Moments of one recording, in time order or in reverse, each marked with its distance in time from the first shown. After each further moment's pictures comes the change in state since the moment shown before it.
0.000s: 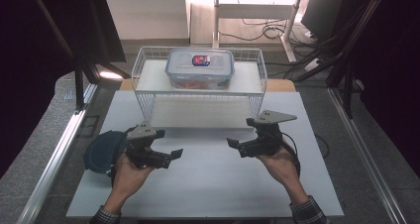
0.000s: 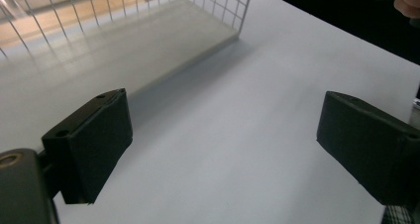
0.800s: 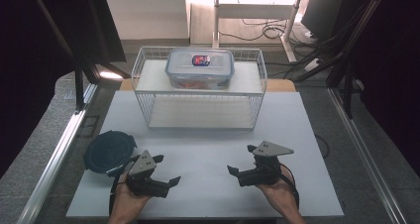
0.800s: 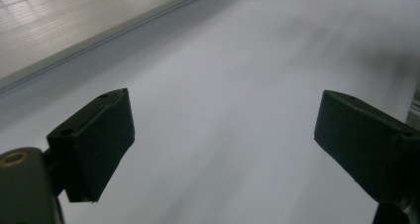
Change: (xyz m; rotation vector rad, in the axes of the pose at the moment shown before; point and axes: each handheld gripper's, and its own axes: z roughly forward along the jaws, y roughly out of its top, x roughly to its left) left arm -0.025 -0.074 0.010 0.023 0.051 0.078; right arm 0.030 -0.074 -0.001 0.036 -0.039 0.018
